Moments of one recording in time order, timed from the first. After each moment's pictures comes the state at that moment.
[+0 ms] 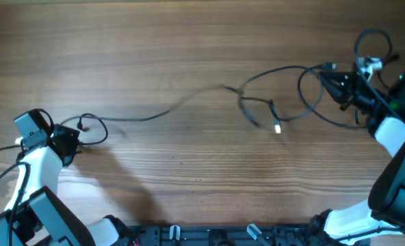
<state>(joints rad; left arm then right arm) 0.58 1.47 0.68 -0.34 0.03 -0.68 -0.52 1.73 0.83 0.28 -1.38 0.97</state>
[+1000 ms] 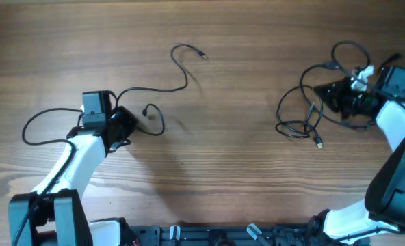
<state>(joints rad) 0.06 1.47 0.68 -0.31 0.17 -0.74 -0.41 1.73 1.03 -0.44 -0.76 0.44</state>
